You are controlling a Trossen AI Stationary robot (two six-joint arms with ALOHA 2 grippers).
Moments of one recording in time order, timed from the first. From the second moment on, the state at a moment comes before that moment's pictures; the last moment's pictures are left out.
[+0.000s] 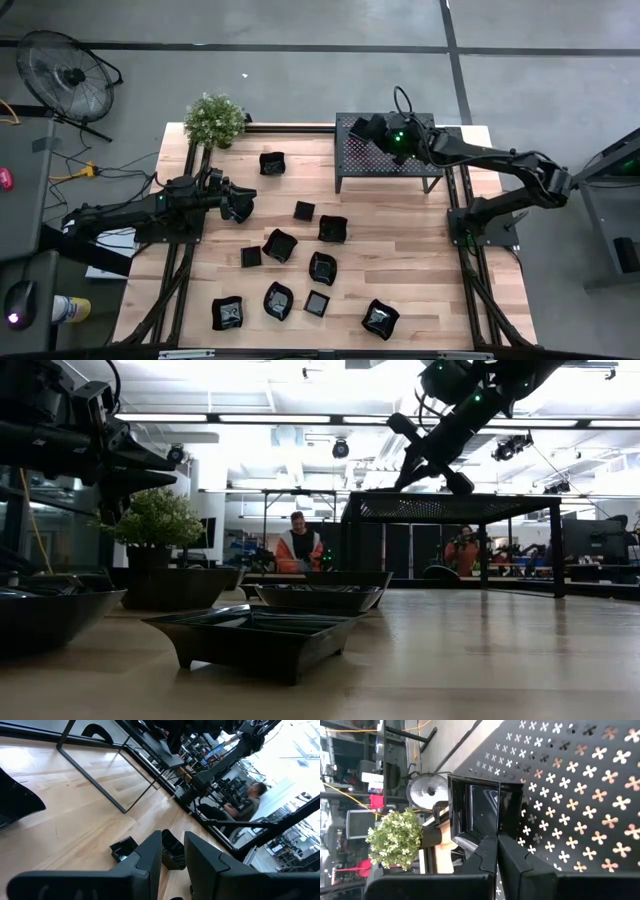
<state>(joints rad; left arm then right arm) 0.22 0.11 0.01 0.02 0.01 -0.72 -0.52 1.32 0.90 -0.16 0.18 1.43</state>
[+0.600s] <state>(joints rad) 0.22 0.11 0.01 0.02 0.01 -0.72 -0.53 1.33 0.90 -0.16 0.14 1.46</state>
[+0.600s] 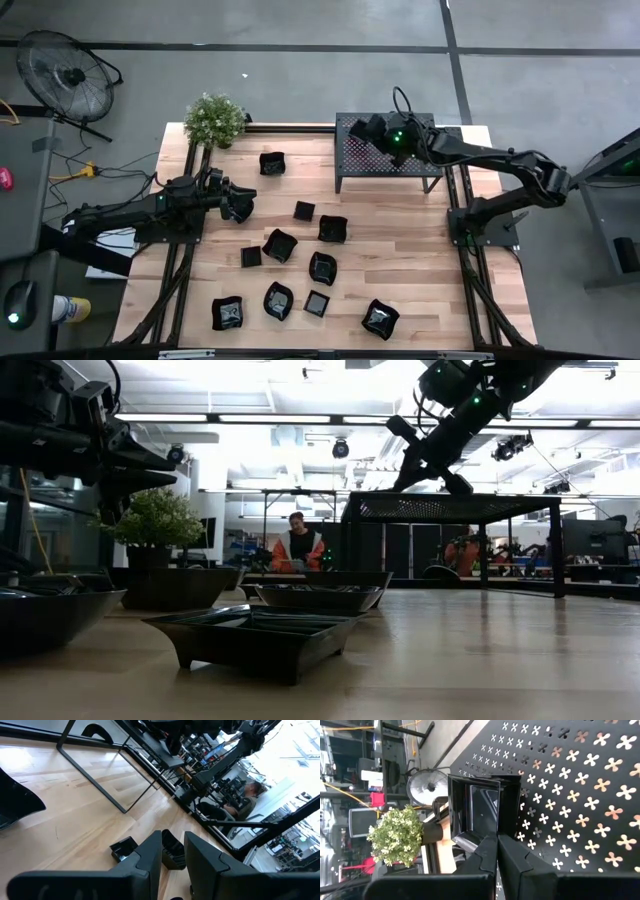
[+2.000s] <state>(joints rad) 0.22 0.11 0.01 0.02 0.01 -0.72 -0.57 1.33 0.90 -0.13 0.07 1.44</state>
